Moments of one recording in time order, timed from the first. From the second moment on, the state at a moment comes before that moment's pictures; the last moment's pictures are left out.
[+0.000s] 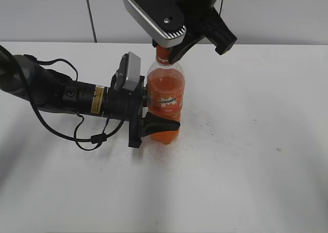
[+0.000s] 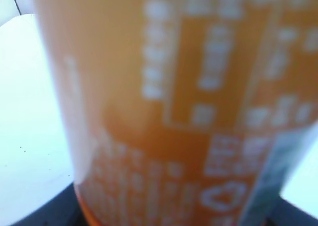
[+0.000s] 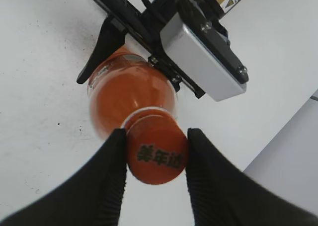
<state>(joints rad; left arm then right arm) -0.32 2.27 -1.19 1.43 -1.11 -0.53 0.70 1.87 -1.79 0.07 1.19 -1.76</state>
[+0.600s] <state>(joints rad) -0.32 2.27 -1.19 1.43 -1.11 -0.53 0.70 1.87 -1.79 0.07 1.19 -1.66</state>
